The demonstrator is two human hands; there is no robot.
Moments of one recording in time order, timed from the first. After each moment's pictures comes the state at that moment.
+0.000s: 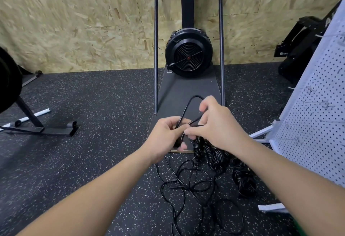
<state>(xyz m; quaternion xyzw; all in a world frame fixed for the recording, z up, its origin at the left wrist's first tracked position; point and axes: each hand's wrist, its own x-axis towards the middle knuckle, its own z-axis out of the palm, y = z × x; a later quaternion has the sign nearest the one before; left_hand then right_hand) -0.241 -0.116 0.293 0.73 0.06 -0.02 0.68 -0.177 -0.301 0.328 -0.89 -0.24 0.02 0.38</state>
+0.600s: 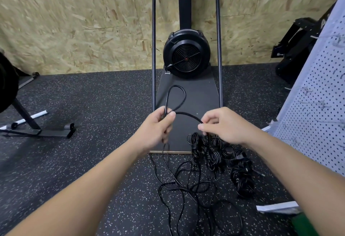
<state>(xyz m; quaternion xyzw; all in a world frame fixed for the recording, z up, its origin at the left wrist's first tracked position) -0.234 -0.086 0.306 0.78 0.04 0.03 0.62 -0.149 -0.336 0.328 -0.86 -0.26 0.17 0.40</state>
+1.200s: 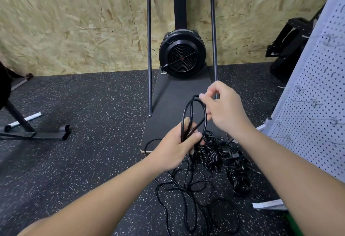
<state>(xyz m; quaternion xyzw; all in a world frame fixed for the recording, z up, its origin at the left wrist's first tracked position) -0.248 -0.151 0.285 0.82 -0.10 0.02 0.56 -0.142 -0.319 0.343 -0.82 -0.17 -0.08 0.54</state>
